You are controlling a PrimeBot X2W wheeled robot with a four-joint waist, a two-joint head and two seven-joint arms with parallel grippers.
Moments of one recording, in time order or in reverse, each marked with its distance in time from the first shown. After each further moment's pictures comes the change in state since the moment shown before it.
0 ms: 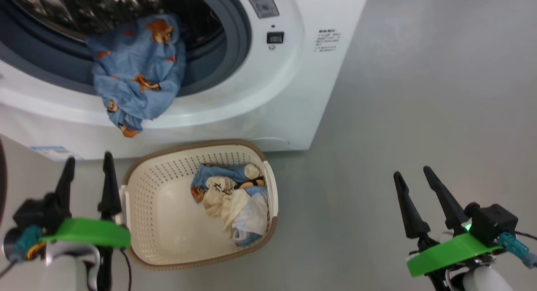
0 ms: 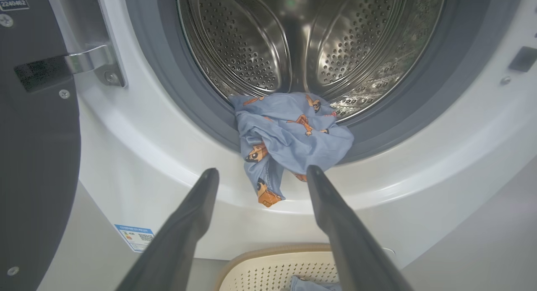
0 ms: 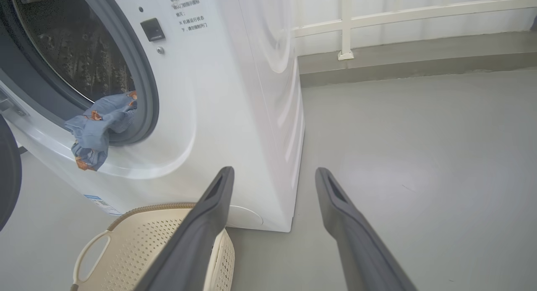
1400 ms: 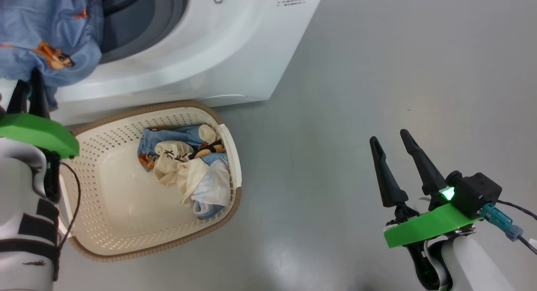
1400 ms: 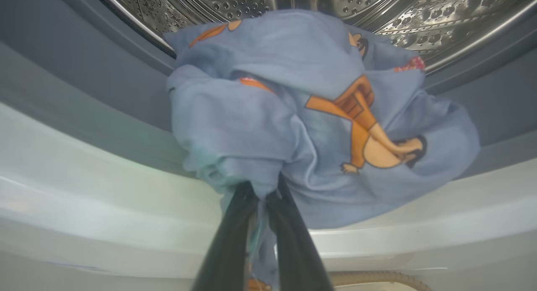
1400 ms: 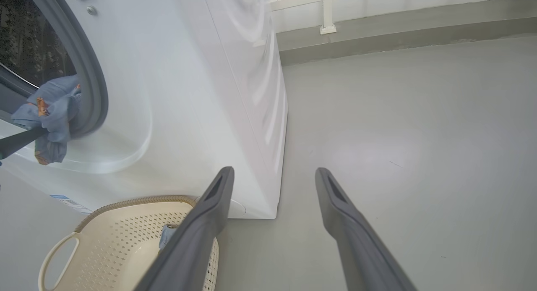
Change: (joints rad) left arm -0.581 0.195 -0.122 0.556 -0.062 -0.006 0.000; right arm -0.149 0.059 0.051 -0.017 -0.008 0.000 0.000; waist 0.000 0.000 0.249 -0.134
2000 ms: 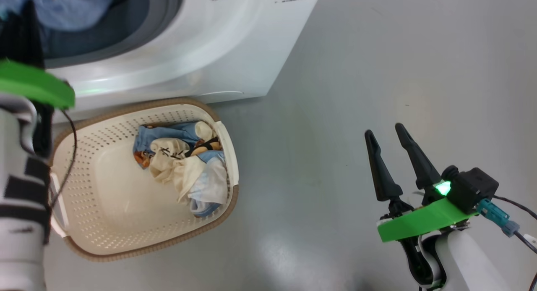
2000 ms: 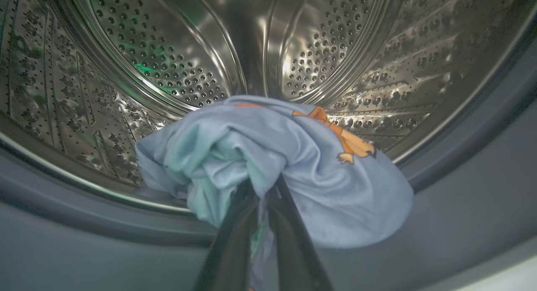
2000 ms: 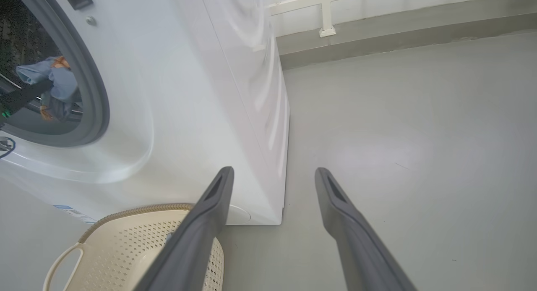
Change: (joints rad) left arm -0.111 0.015 -0.097 -0.119 -0.067 0.000 0.000; right arm -0.016 0.029 -0.002 -0.005 0.004 0.000 0.000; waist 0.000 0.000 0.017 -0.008
